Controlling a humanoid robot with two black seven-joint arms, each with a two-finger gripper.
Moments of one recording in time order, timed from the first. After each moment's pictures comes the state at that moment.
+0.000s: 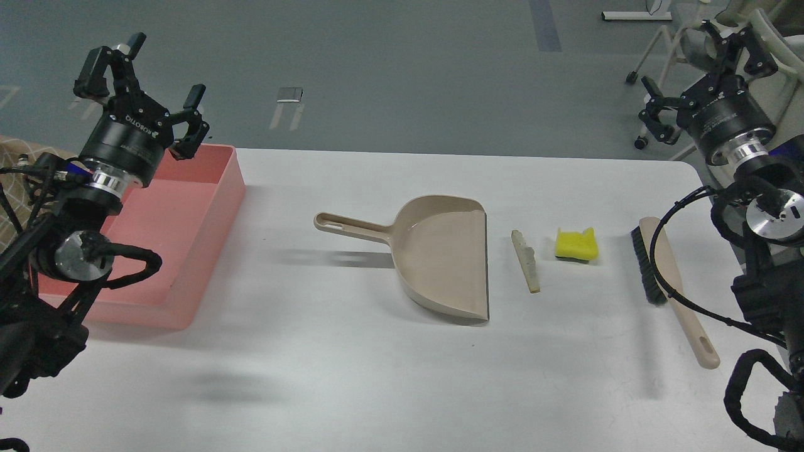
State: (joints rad) left arm -0.34 0.53 -1.24 -1.19 0.34 -0.30 -0.33; right arm 0.68 -0.16 1.67 0.79 -0.71 0.43 -0.11
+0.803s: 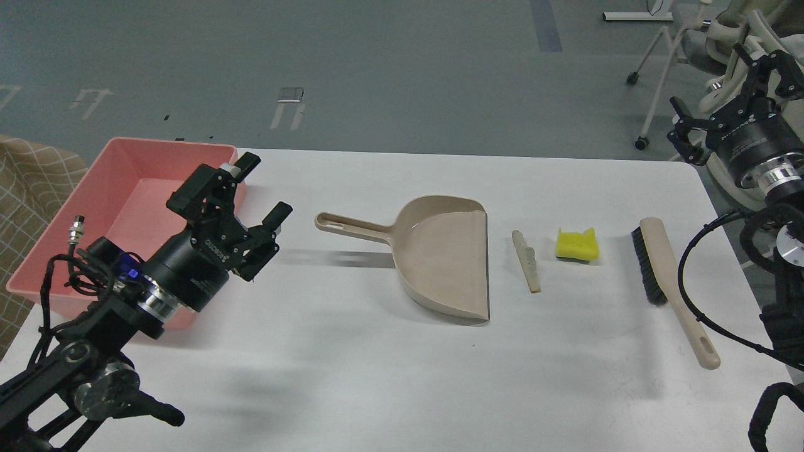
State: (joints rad) left arm 0.04 0.56 -1.06 -1.69 0.78 -0.12 -0.32; right arm 0.56 -0.23 1.70 0.90 -0.71 0.43 -0.11
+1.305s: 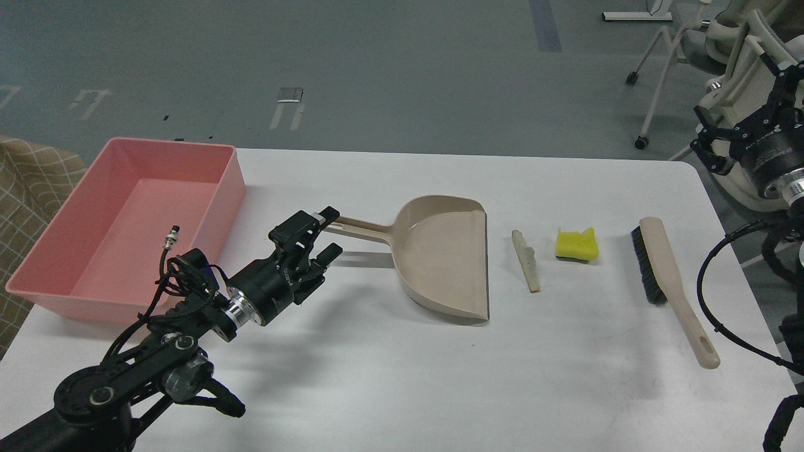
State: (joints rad) left arm -0.24 0.40 -0.77 -1.28 0.83 -0.11 -0.34; right arm 0.53 -0.25 1.72 0.91 -0.71 0.43 -0.11
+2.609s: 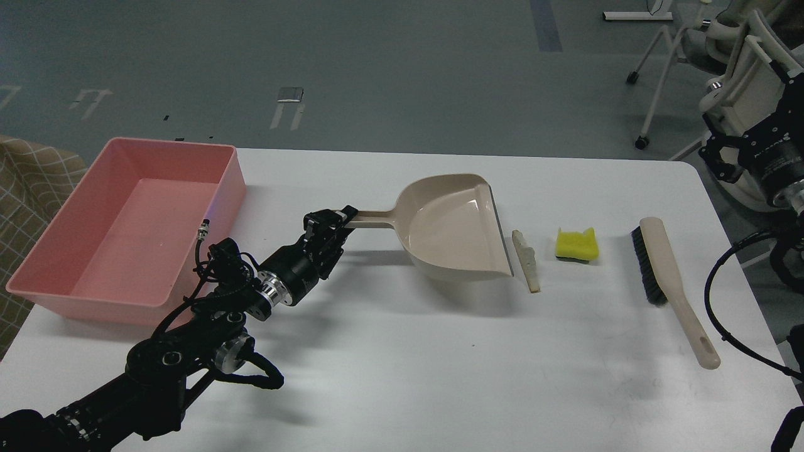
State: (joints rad) left arm -0.38 0.23 -0.74 -0.96 0.83 -0.10 -0.41; right arm 0.49 -0.27 1.73 0.94 -0.71 0.43 -0.11
